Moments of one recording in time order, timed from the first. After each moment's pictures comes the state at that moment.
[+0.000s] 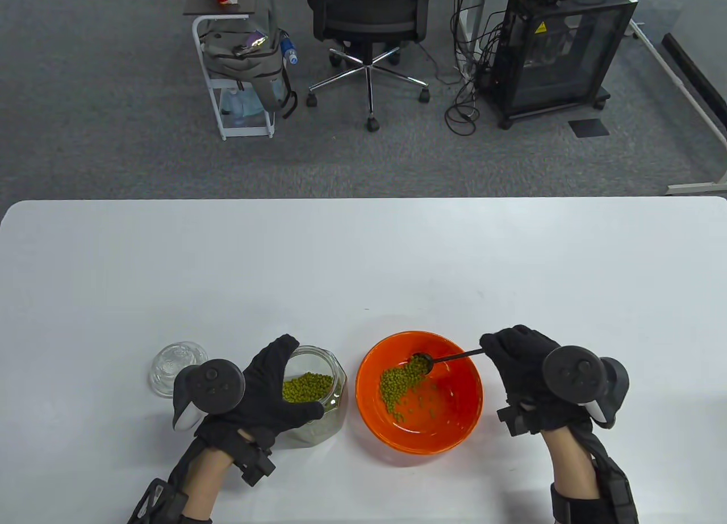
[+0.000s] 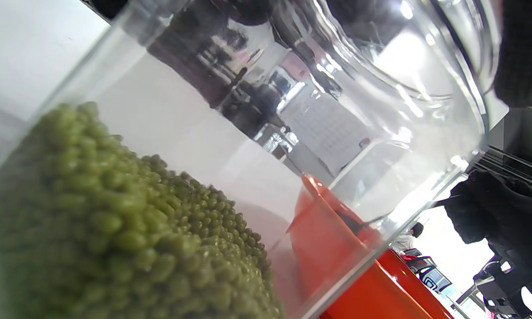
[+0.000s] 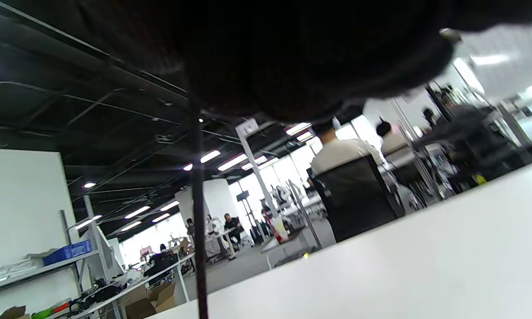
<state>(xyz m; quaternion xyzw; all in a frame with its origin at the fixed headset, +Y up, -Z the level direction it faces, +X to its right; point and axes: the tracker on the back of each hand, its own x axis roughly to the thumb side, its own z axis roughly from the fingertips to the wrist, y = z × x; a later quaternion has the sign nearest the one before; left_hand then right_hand) -0.217 -0.712 -0.288 -0.03 -0.26 0.39 0.89 0.222 -0.639 -0.283 0.12 -0.24 0.93 0.27</state>
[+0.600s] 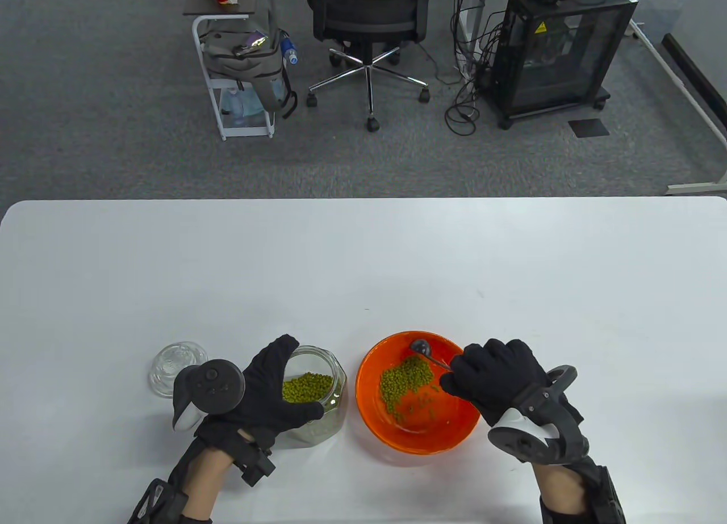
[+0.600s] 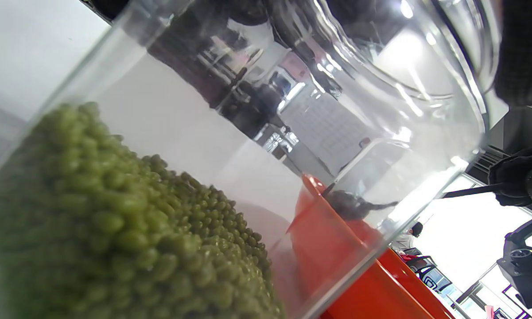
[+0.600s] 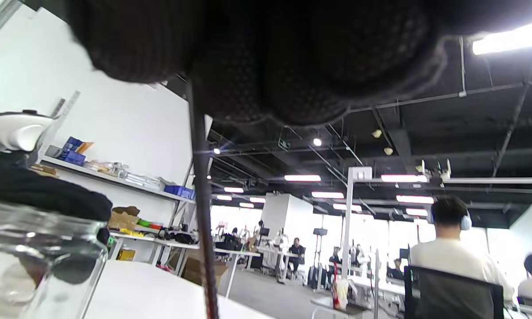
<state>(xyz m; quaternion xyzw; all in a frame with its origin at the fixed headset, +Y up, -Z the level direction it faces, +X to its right) -0.217 -0.712 -0.288 -0.03 -0.26 0.38 0.89 0.163 -0.615 -0.235 0.32 -0.35 0.88 0.07</state>
